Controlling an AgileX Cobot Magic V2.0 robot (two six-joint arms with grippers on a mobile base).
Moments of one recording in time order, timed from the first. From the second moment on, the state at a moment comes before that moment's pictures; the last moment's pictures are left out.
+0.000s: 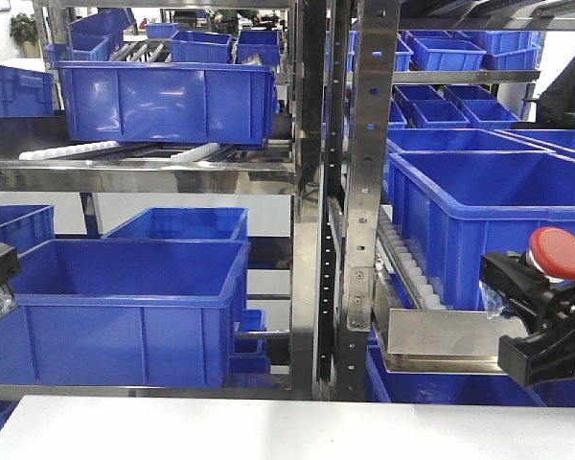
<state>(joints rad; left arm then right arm) -0.07 0.82 -0.74 1.43 -0.39 -1.36 0.36 0.90 -0.83 -0.44 0.09 0.33</state>
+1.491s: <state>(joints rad) -0.07 0.82 -0.74 1.43 -0.39 -1.36 0.36 0.90 -0.83 -0.44 0.10 0.33</state>
